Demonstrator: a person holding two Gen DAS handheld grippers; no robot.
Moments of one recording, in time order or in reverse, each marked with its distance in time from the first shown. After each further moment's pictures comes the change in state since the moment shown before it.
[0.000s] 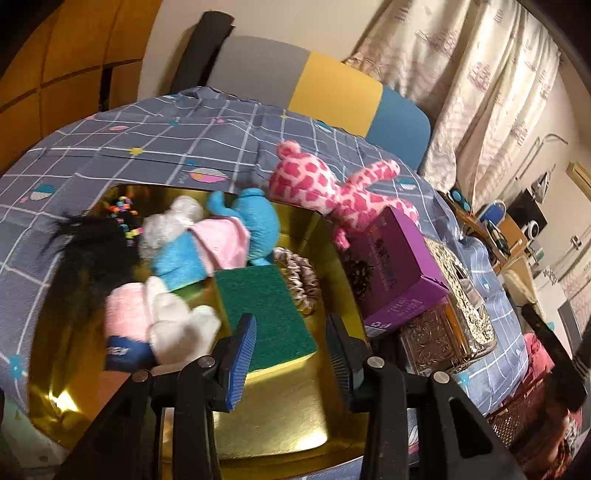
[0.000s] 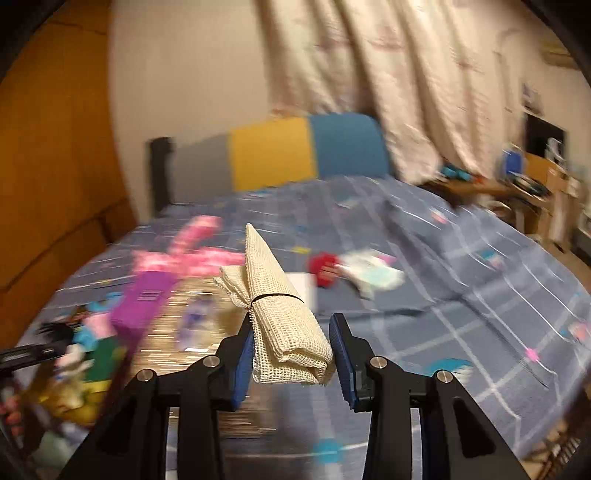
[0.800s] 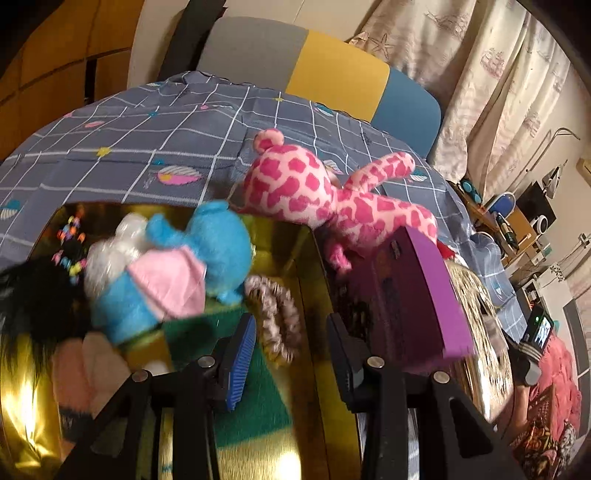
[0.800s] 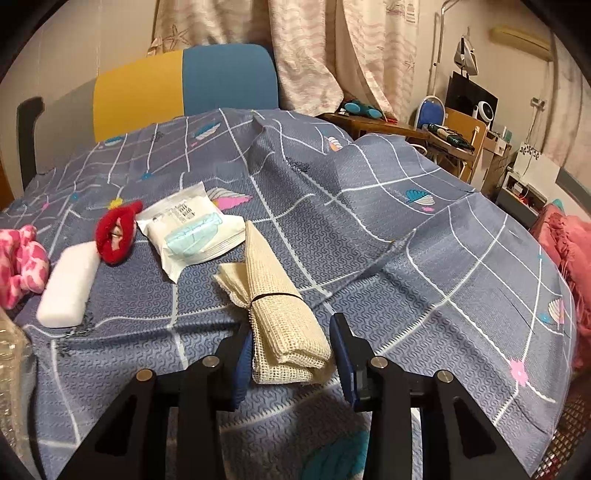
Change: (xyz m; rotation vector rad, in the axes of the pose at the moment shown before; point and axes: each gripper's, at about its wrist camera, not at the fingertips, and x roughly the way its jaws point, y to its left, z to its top) left arm 0.068 -0.024 0.044 0.004 0.073 0.020; right arm 0.162 -0.165 -0.024 0.127 0.227 -0.468
